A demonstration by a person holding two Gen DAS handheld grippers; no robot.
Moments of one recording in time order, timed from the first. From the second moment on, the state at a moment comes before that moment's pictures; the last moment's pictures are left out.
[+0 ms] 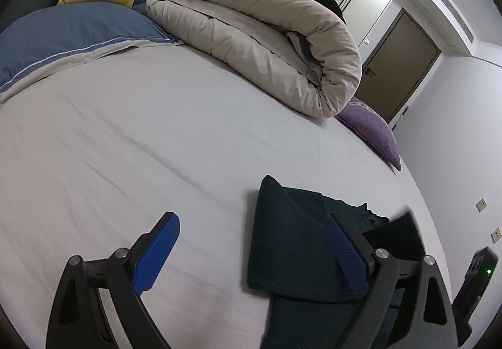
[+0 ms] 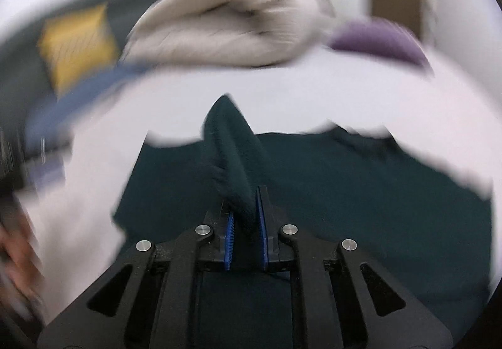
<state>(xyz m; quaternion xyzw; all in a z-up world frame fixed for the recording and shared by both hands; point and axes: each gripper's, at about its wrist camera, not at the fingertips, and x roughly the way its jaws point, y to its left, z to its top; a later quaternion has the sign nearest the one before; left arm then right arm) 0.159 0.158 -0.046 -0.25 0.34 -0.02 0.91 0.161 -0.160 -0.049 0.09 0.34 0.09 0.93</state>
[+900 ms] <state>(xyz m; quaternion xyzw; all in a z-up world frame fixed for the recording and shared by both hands) 0.185 0.144 -0.075 -0.24 0.38 -0.04 0.89 0.209 -0.271 -0.081 0.25 0.41 0.09 0.87</state>
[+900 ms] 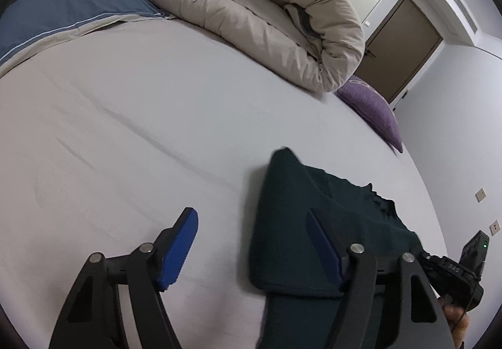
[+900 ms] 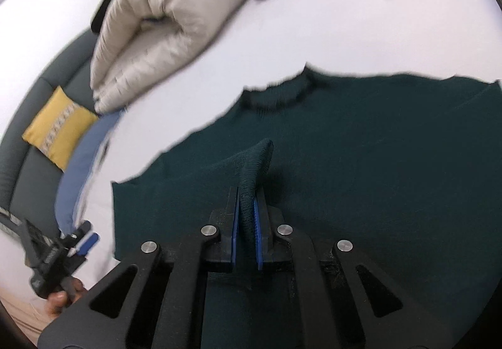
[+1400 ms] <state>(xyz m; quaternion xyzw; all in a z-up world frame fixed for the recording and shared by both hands) 0.220 0.081 -0.070 -0.12 0.40 -0.06 0.91 0.182 -0.343 -0.100 0.28 0.40 0.04 0.87</state>
